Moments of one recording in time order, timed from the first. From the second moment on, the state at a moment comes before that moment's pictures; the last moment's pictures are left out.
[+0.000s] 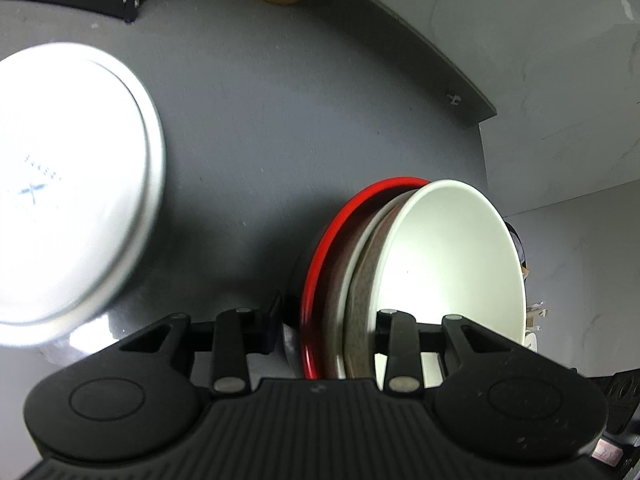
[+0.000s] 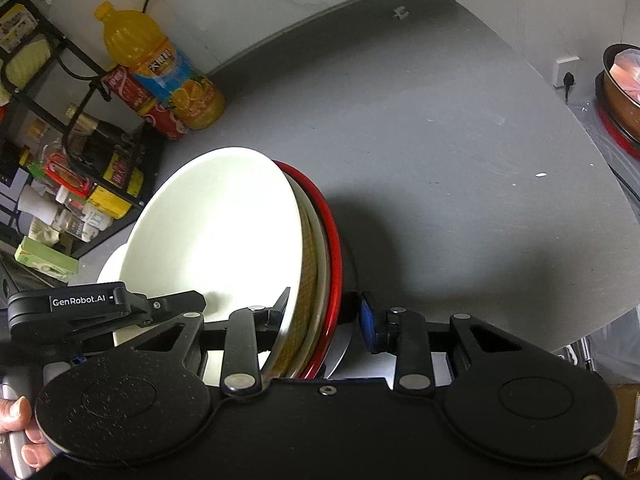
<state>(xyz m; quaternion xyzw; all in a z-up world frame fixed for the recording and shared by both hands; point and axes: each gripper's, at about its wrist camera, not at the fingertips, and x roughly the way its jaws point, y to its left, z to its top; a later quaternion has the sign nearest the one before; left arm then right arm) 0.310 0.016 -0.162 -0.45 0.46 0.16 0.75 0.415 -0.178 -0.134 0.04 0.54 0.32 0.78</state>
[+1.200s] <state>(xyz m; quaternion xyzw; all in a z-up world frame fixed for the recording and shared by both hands) 0.213 0.173 -0.109 -0.44 0.43 0.19 0.77 0.336 -0.030 -0.103 0.05 0.50 0.37 0.78</state>
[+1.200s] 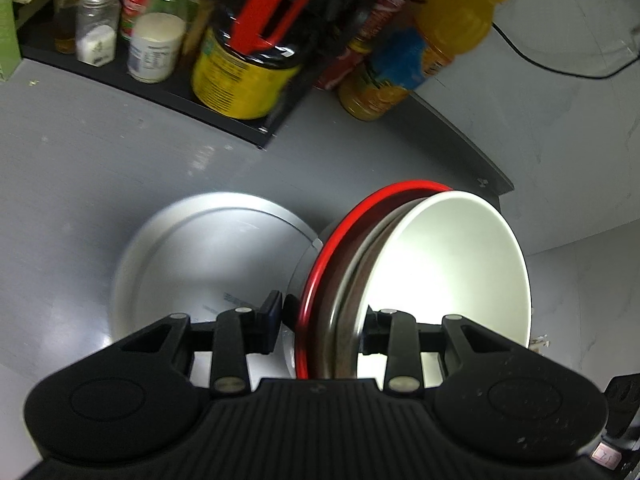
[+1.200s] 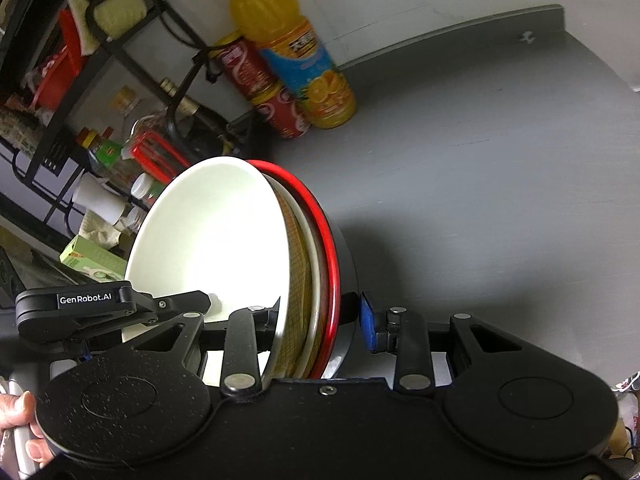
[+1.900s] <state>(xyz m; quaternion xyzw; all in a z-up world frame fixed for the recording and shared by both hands) 0.185 0.241 -0.143 -0.43 0.47 0.17 0.75 0.301 0.027 -0.129 0.05 0.54 0.34 0.77</state>
